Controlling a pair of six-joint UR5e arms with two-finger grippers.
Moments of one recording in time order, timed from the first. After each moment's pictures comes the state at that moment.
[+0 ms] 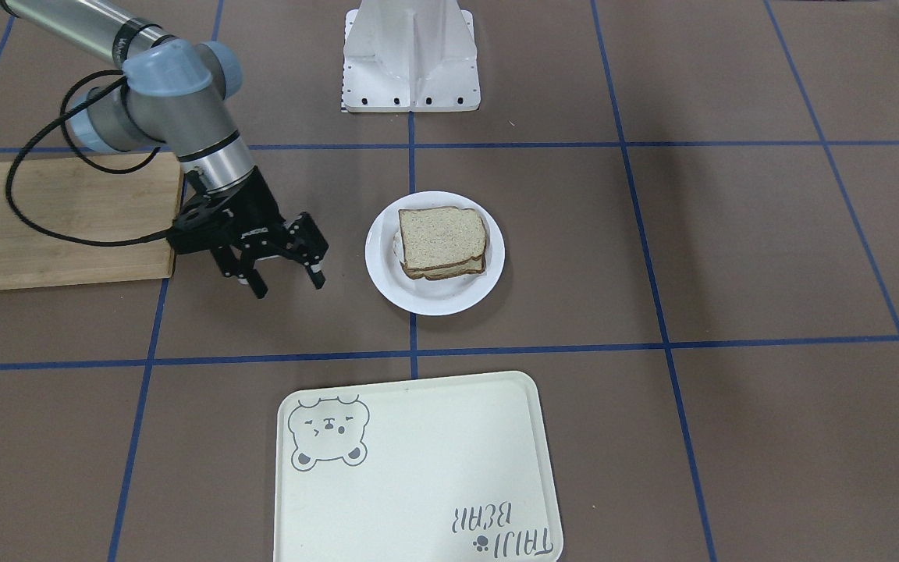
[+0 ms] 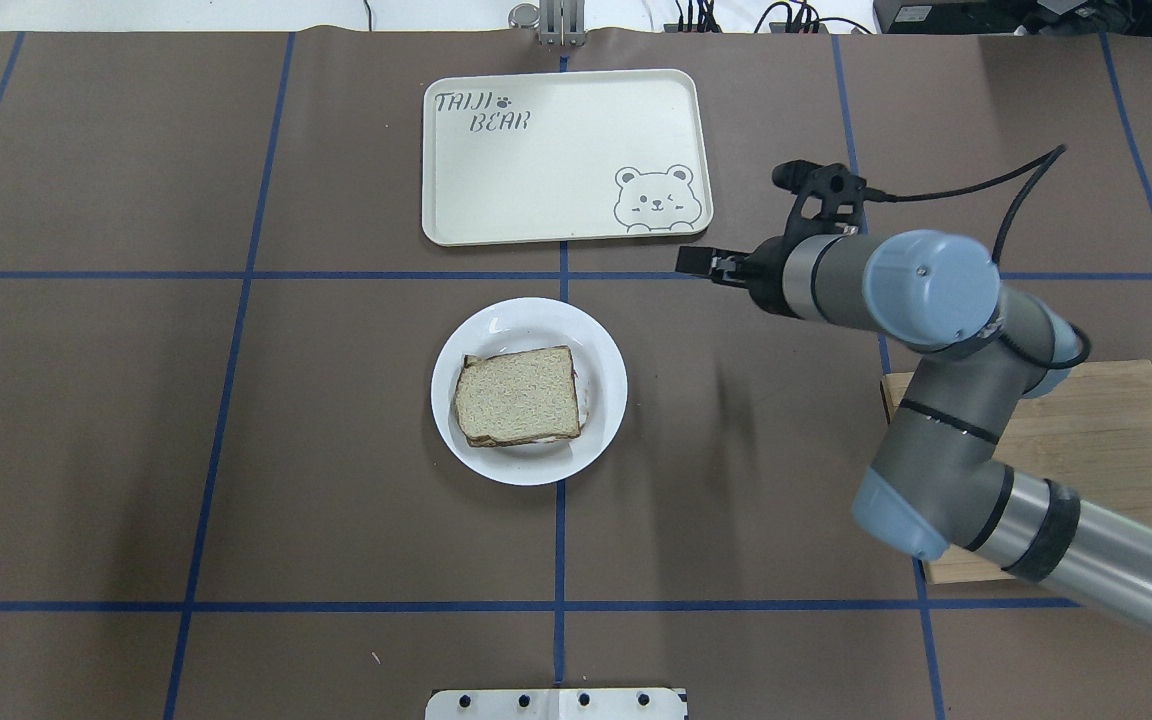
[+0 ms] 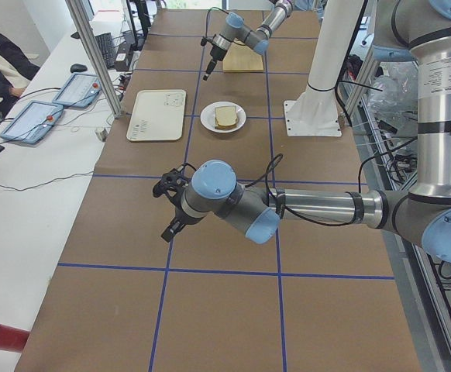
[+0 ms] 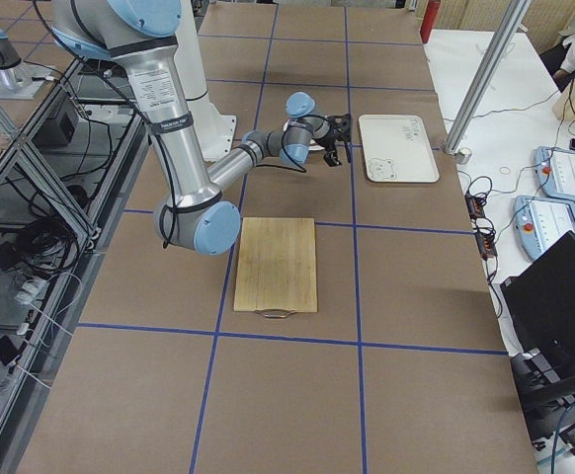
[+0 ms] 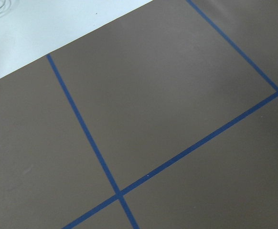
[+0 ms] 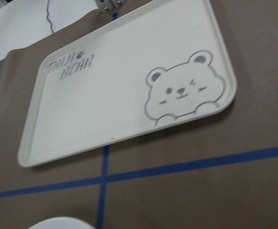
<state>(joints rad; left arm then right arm) -1.54 -1.47 -1.72 -2.22 -2.43 0.03 0.69 -1.21 1.70 -0.98 1.69 1.27</state>
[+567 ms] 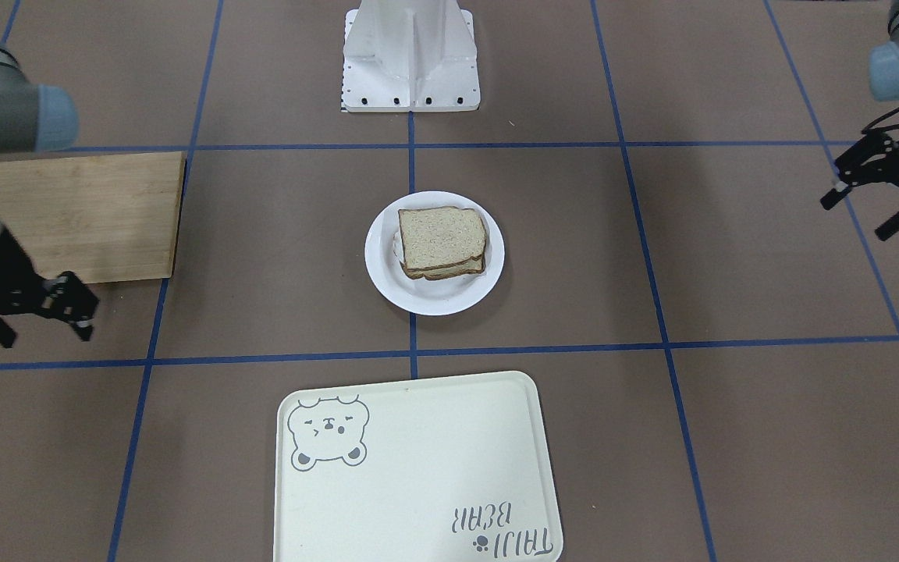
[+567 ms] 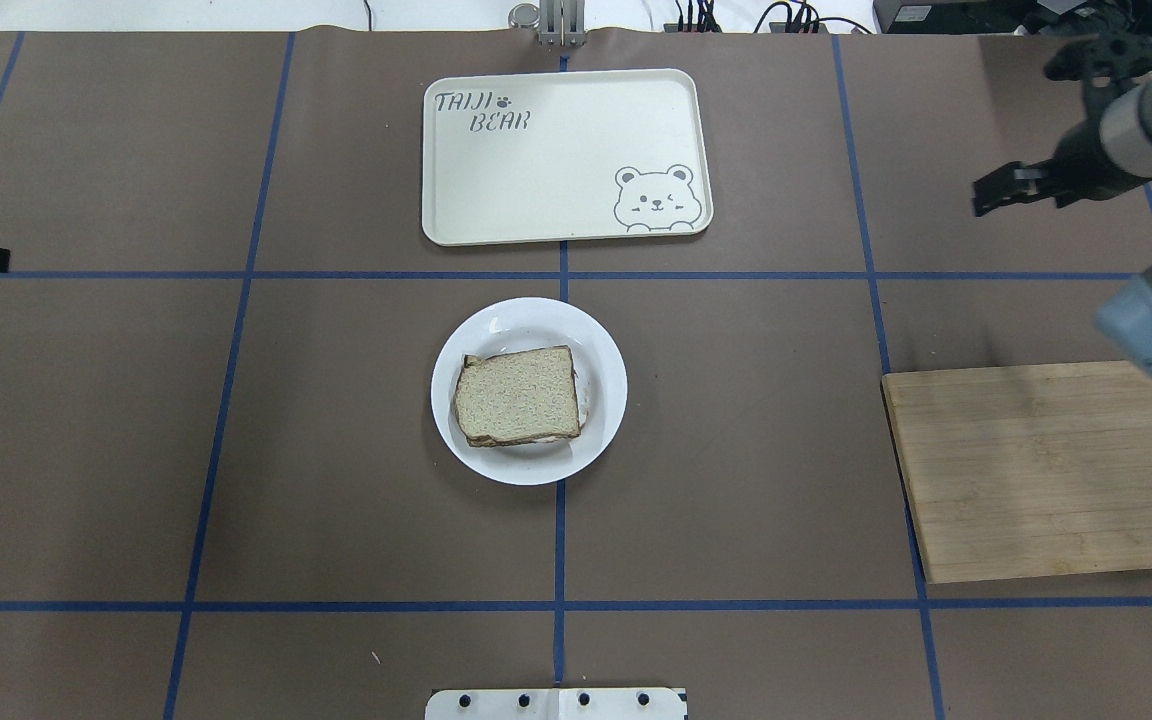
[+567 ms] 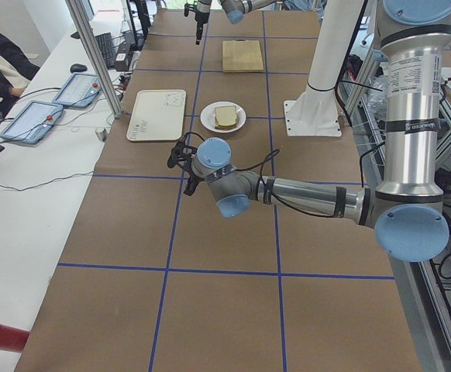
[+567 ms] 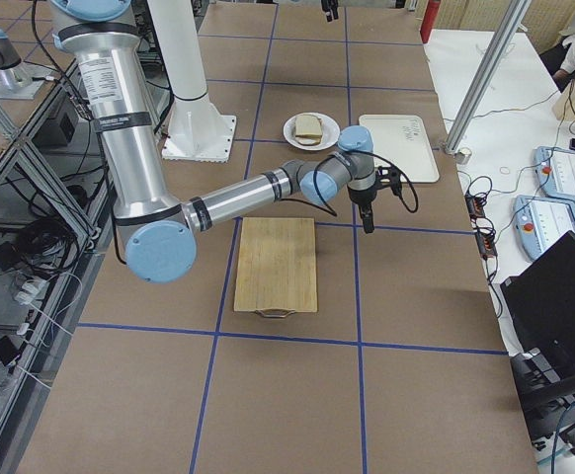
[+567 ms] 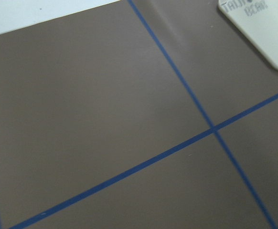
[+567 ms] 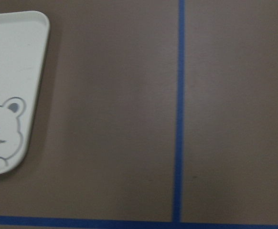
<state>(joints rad) -1.17 -1.53 -1.71 -2.65 -2.38 -0.89 1.15 -1.38 1.67 -1.26 2.12 0.56</state>
